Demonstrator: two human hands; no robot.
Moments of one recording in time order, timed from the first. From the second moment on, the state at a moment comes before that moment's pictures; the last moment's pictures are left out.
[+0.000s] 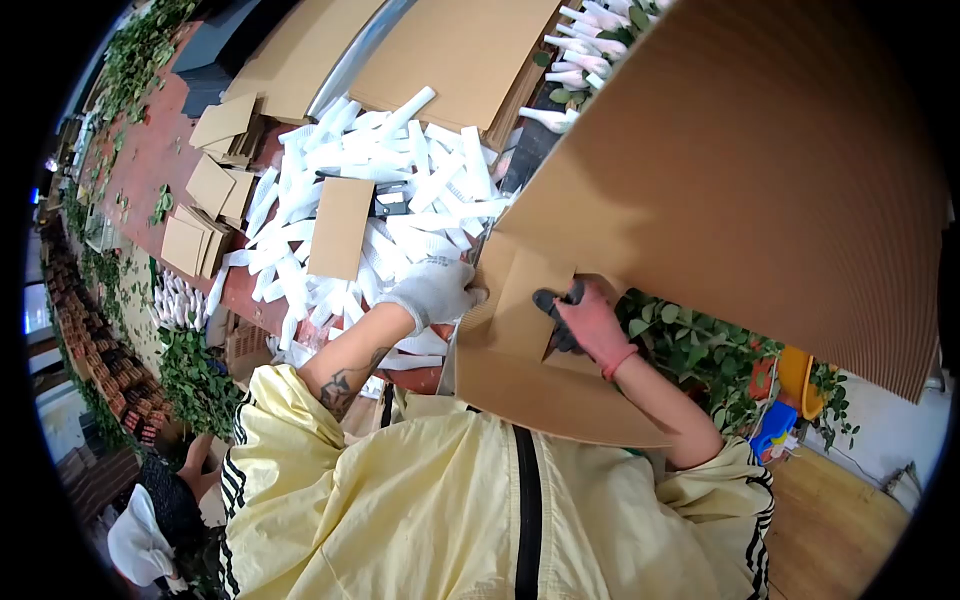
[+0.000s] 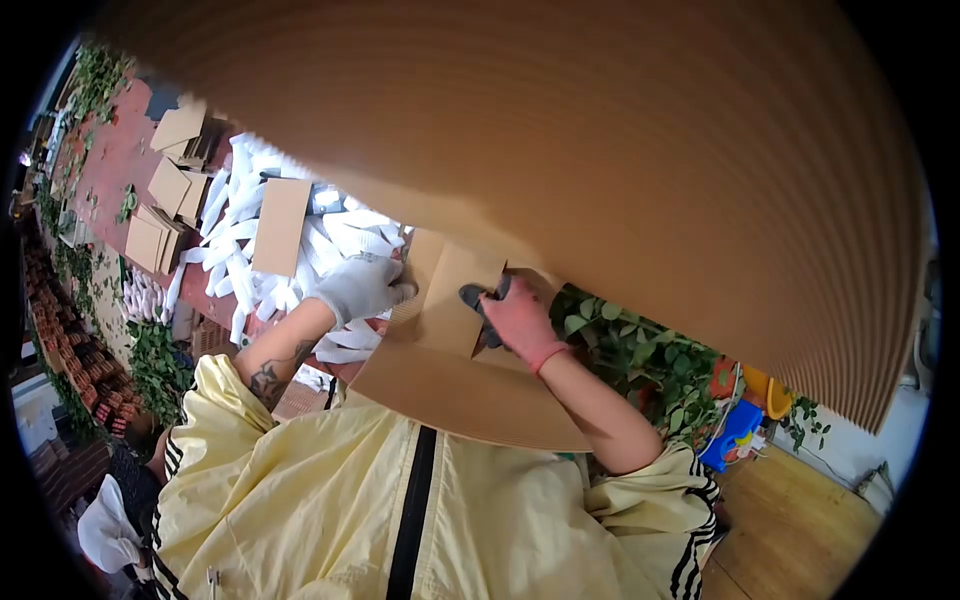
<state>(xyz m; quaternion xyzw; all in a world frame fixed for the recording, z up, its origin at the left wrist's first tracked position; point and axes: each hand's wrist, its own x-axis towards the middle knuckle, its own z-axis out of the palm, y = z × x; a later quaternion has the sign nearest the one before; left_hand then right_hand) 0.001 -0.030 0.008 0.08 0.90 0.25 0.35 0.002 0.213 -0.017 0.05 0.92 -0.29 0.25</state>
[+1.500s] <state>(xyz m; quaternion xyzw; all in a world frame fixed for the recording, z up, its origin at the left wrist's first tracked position) 0.005 -0.002 0.015 0.41 0.90 0.11 0.08 -0.013 0.191 0.120 -0.39 0.92 -0.07 0.05</state>
